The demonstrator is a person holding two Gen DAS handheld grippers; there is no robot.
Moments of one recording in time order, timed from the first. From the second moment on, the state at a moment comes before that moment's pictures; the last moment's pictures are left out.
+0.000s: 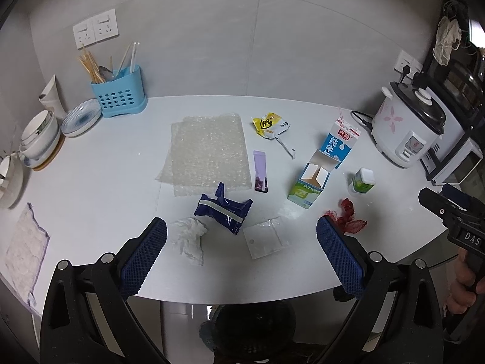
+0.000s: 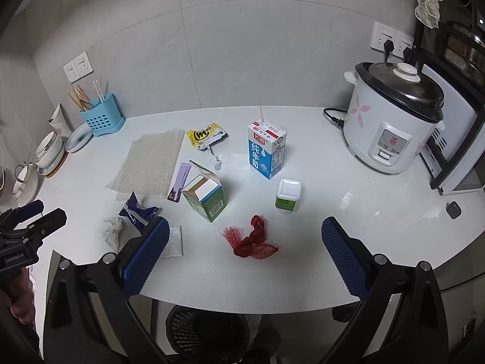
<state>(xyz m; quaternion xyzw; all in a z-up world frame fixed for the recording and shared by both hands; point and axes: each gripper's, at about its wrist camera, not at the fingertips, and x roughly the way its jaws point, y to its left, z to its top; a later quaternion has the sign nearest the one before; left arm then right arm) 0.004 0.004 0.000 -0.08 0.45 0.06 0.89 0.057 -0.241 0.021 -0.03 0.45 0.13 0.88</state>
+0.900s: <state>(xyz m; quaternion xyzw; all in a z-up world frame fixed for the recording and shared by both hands) 0.003 0.006 0.003 -0.08 0.44 0.06 0.89 0.058 -0.237 0.027 -0.03 0.46 0.11 0.88</state>
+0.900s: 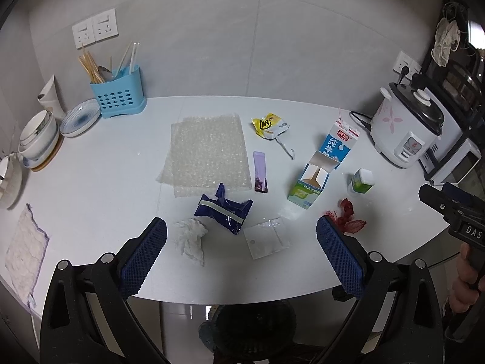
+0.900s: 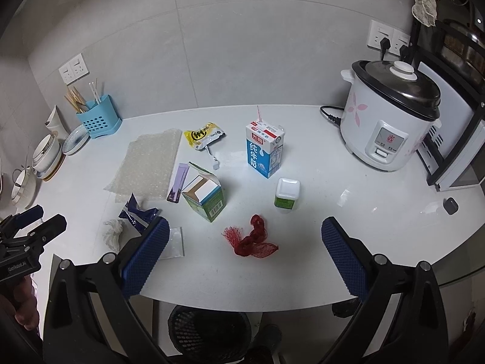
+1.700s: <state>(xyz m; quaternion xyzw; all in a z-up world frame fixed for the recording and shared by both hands) 0.016 0.007 -0.013 -0.08 0.46 0.05 0.88 0.071 -0.237 0.016 -0.03 0.46 0.11 0.88</state>
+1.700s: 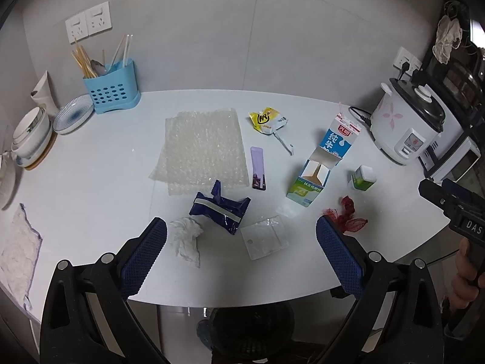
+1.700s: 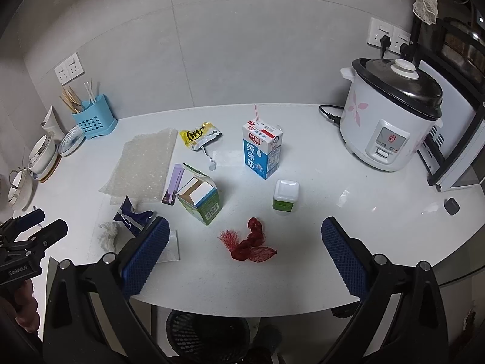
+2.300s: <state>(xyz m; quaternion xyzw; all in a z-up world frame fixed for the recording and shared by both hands) 0.065 0.029 -0.098 -0.07 0.49 0.05 0.87 0.125 -0.254 -0.047 -0.04 0.49 0.08 0.87</state>
